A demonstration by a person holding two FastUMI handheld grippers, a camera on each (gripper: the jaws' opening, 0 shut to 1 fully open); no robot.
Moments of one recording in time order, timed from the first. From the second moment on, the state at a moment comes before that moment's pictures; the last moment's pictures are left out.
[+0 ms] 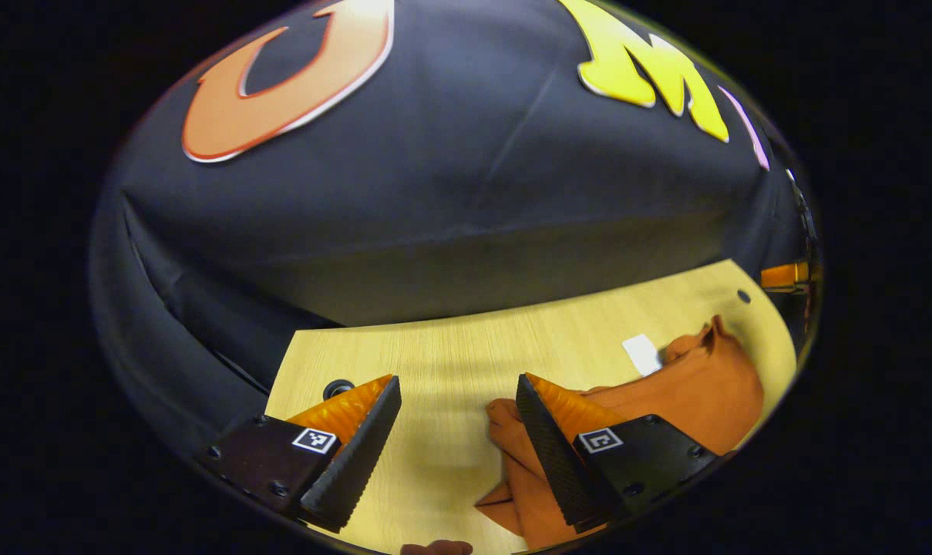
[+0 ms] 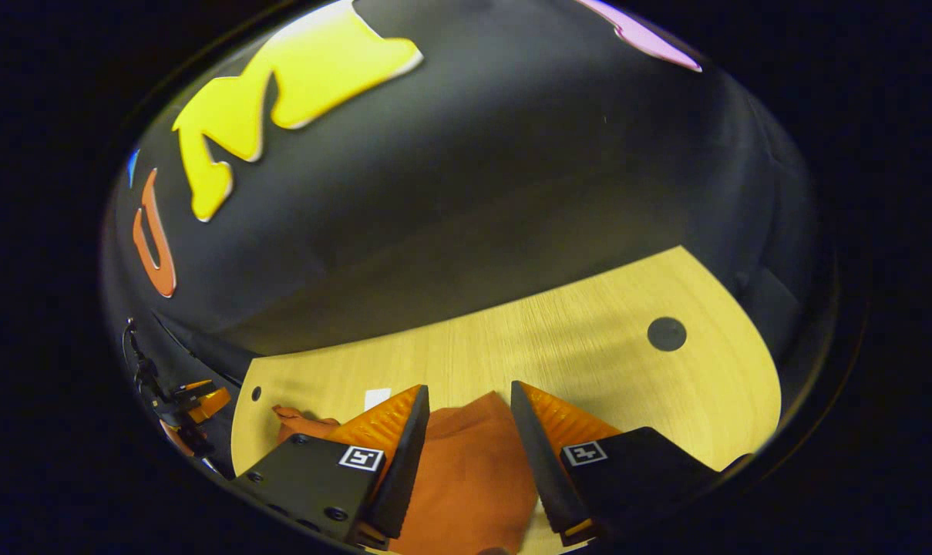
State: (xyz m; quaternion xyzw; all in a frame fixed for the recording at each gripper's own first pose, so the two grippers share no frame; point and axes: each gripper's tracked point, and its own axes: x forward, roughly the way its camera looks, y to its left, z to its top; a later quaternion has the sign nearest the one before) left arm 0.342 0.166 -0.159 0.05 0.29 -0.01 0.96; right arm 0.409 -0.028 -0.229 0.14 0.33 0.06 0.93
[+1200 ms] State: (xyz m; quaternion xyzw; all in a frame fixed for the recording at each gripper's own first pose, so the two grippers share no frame) left arm 0.018 0.034 0.026 -0.03 -0.02 0.00 1.00; right arm 0.031 0.048 -0.015 0.00 0.01 0.06 1.00
